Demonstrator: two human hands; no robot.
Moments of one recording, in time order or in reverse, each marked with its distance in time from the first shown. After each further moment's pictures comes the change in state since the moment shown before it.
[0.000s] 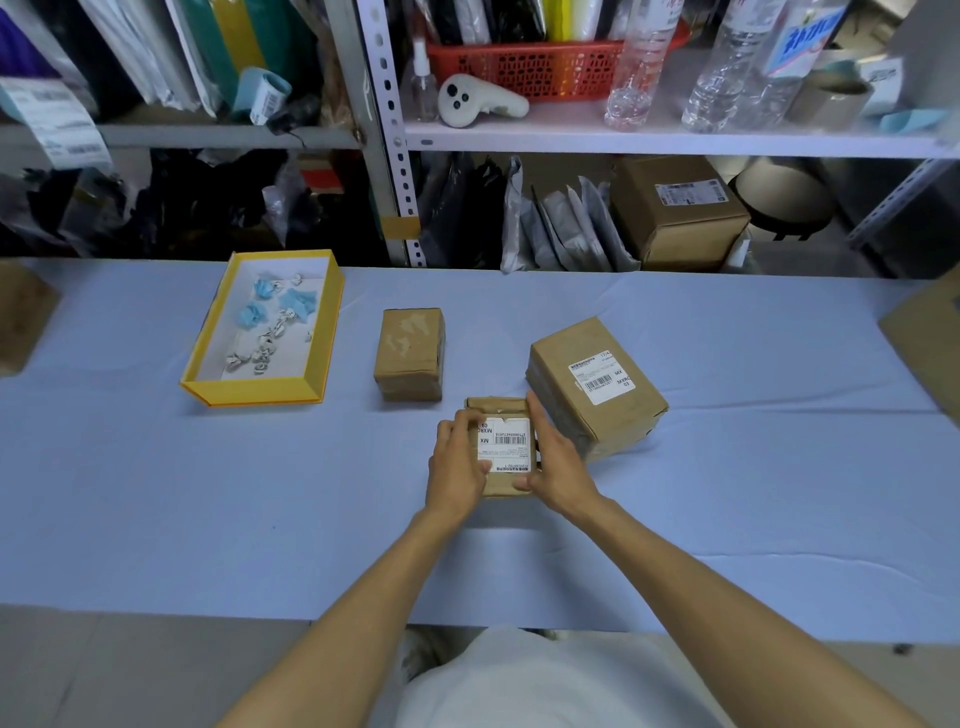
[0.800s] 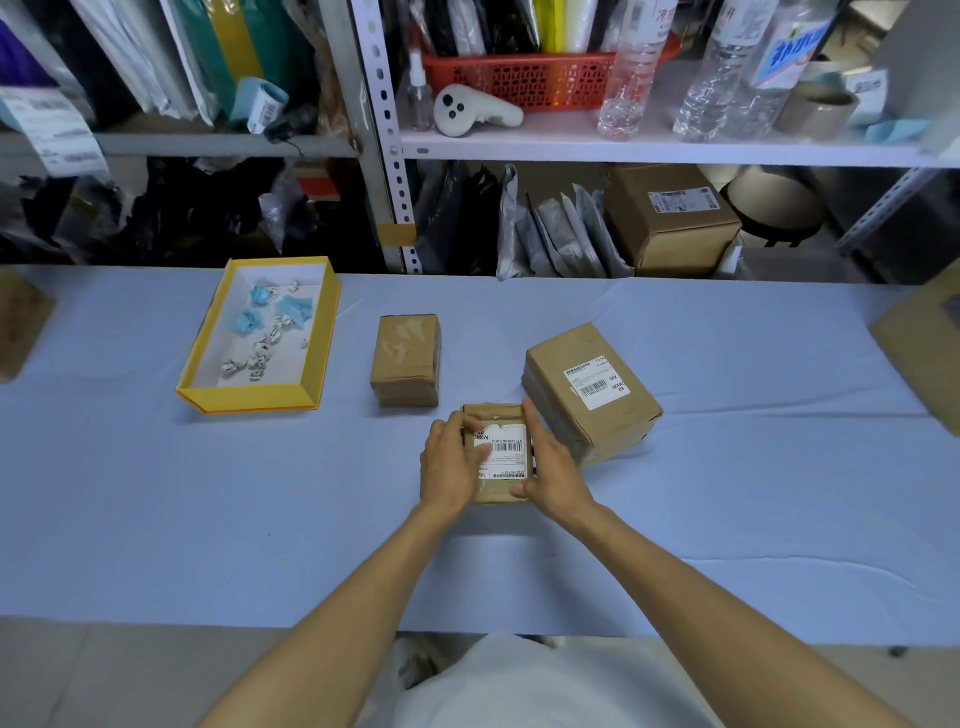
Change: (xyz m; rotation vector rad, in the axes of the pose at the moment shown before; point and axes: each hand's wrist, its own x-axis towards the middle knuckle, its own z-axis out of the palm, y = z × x) left_hand 0.007 0.009 -0.007 -0.019 0.062 -0.037; right_hand -0.003 -0.002 0.001 -0.021 0.008 -0.007
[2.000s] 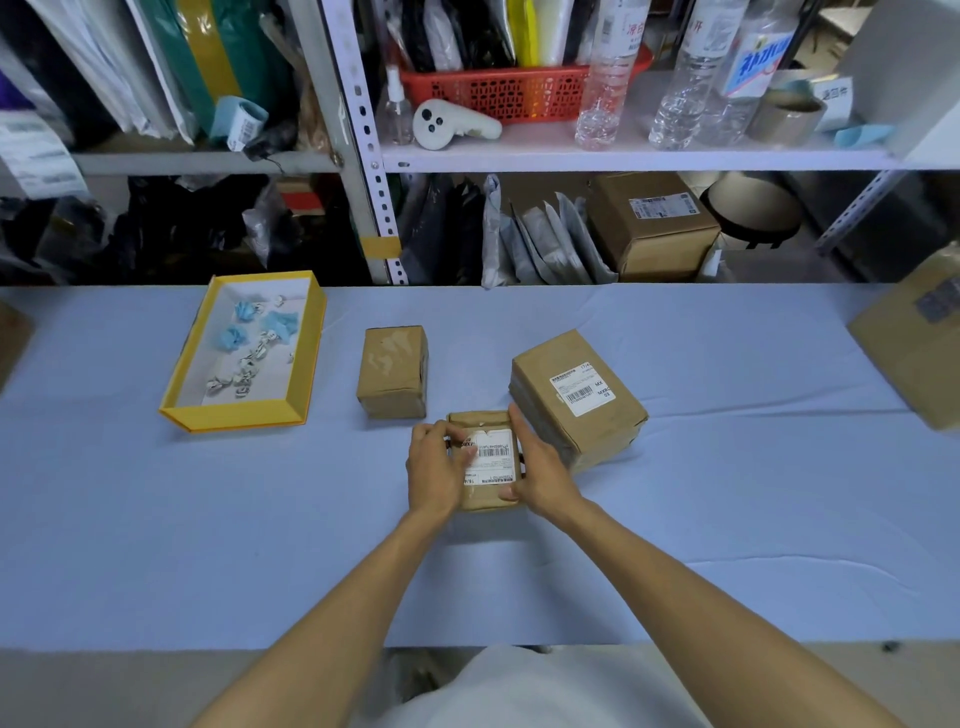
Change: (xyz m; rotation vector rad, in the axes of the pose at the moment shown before) left_hand 0.005 0.006 -0.001 -0.112 0.064 -0.018; right_hand 0.004 -0.011 -0.012 0.073 -0.056 0.055
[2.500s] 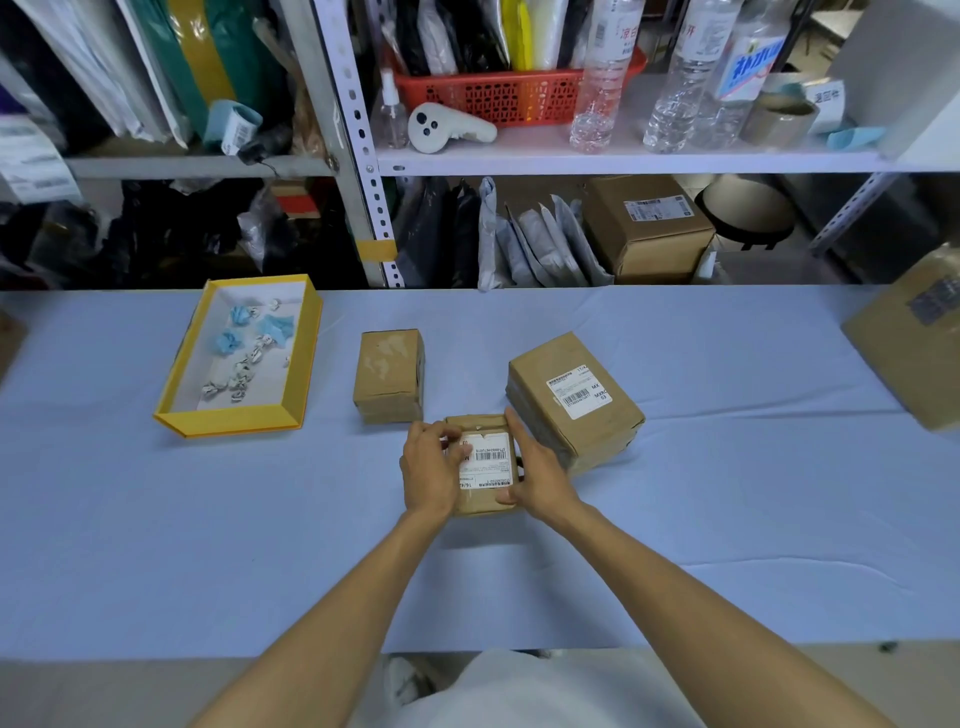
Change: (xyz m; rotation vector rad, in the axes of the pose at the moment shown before) left_hand 0.005 0.004 0.001 0.060 0.055 0.001; right_hand 0.000 0.001 -0.001 0.028 -0.002 0.021
